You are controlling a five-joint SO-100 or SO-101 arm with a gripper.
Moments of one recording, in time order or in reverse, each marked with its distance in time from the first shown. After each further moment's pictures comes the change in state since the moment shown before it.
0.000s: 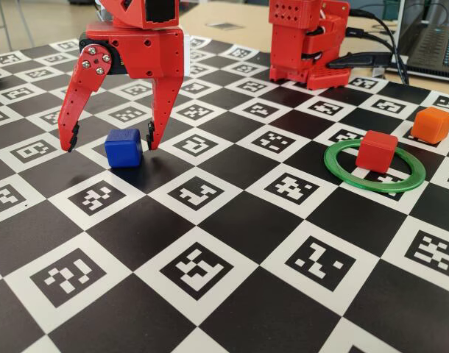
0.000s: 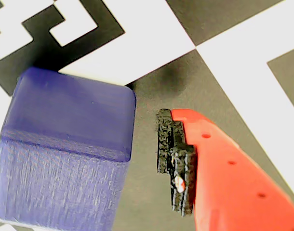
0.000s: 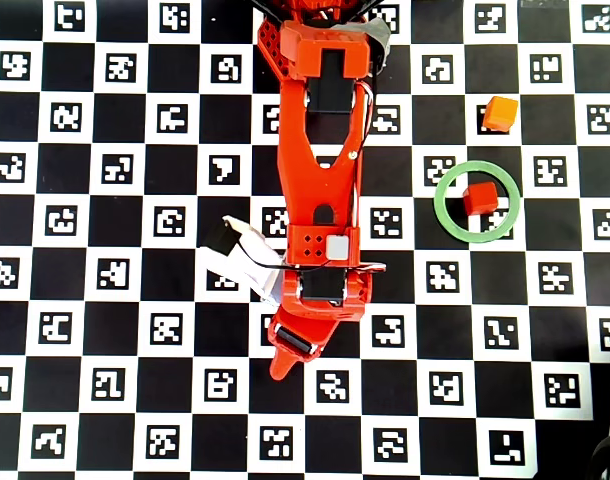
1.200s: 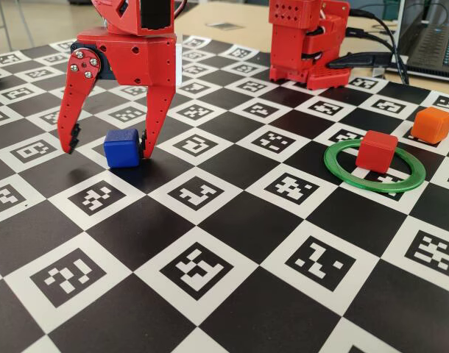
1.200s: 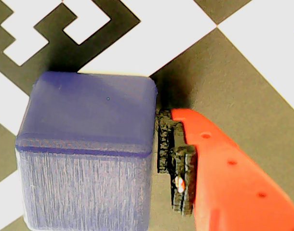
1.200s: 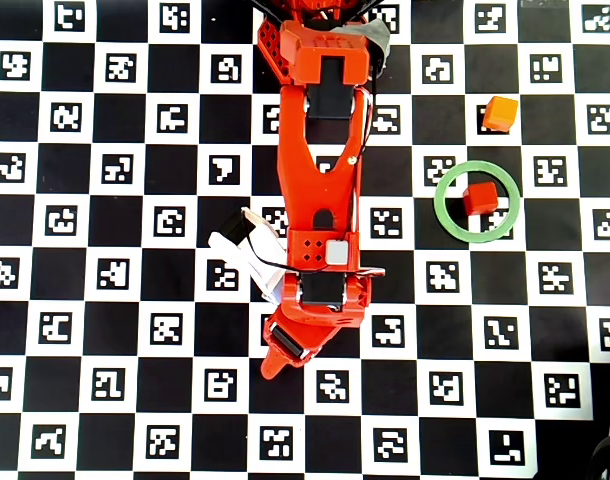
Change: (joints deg) arm 0.0 -2.0 -1.8 -2.1 7.3
